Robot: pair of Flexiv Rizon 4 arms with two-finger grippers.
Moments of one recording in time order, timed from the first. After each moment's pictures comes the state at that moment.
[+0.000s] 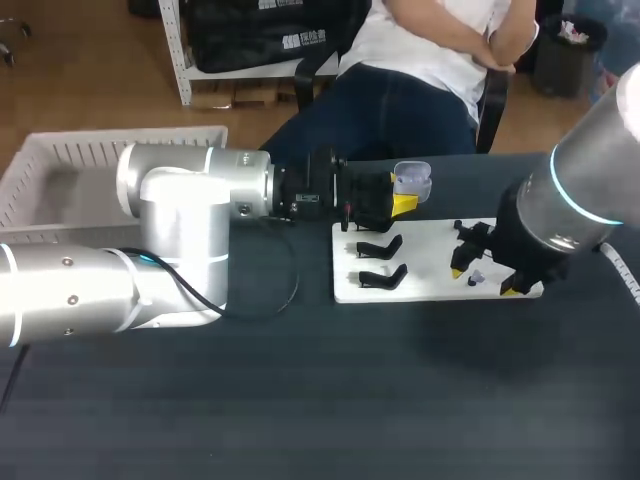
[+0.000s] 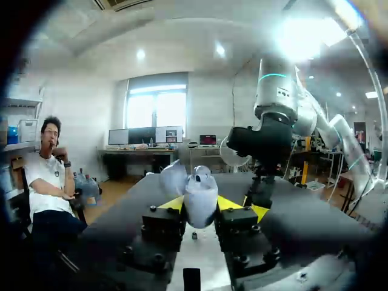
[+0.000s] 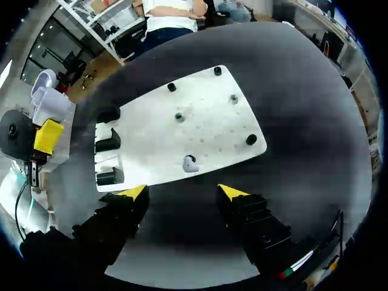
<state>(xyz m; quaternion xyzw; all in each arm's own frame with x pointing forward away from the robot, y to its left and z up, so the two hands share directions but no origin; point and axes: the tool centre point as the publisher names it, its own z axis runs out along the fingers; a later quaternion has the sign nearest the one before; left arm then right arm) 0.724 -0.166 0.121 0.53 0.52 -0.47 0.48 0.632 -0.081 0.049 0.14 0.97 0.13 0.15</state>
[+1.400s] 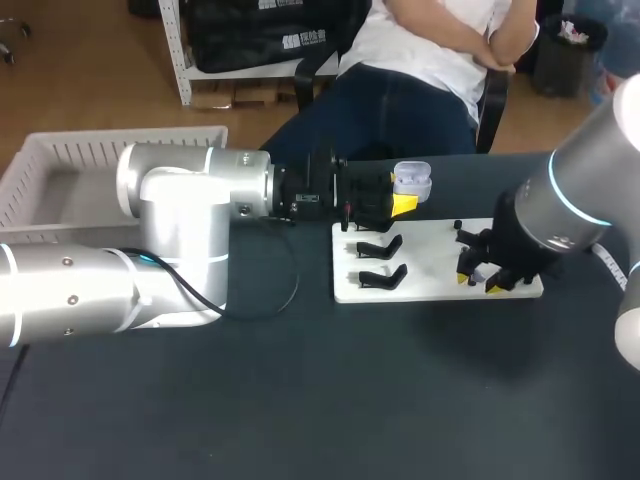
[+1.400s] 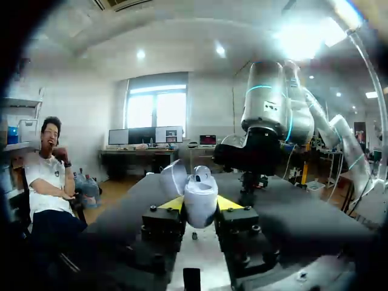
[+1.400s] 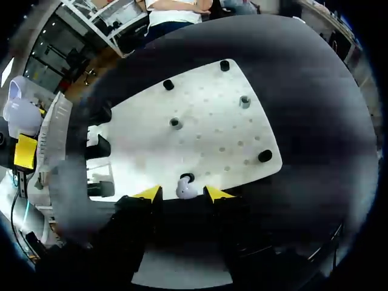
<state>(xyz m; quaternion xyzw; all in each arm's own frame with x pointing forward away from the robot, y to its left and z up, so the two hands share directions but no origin) 0.724 -0.166 0.121 0.53 0.52 -0.47 0.48 0.653 -0.083 0.025 0.13 0.97 0.15 0.15</state>
